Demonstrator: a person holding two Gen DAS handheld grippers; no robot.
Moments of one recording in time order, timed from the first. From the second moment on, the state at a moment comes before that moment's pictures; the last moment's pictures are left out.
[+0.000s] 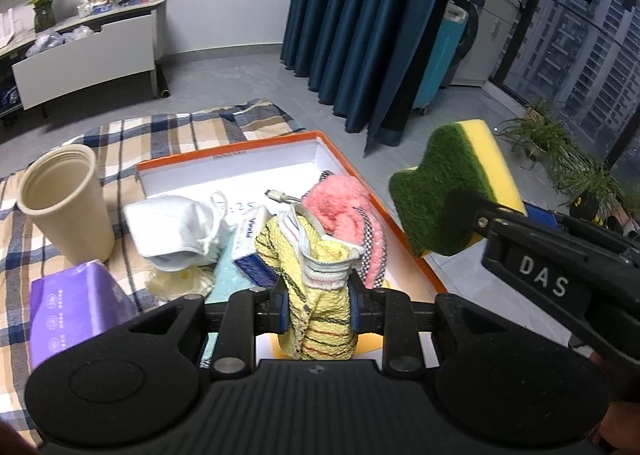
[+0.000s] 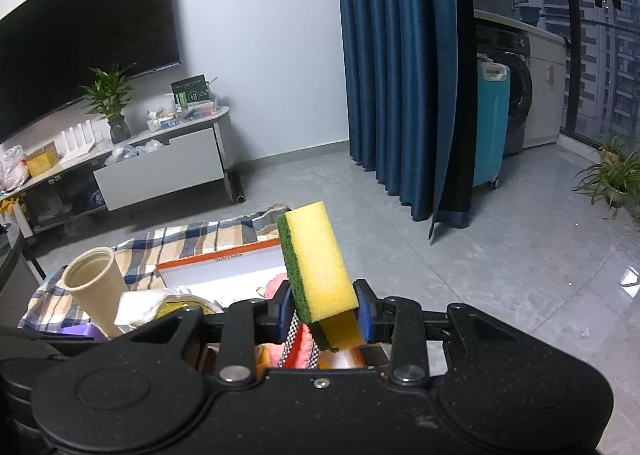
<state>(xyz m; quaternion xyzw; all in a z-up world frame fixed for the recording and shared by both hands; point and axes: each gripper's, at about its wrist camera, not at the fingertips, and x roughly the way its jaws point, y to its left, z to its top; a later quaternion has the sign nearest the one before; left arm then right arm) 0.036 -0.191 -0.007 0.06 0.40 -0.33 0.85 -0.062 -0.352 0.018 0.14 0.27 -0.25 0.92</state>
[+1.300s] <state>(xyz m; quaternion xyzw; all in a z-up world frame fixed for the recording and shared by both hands) -0.036 -0.148 0.009 0.07 0.39 -0.18 0.90 -0.136 -0.321 0.029 0.13 0.25 -0.21 0.94</state>
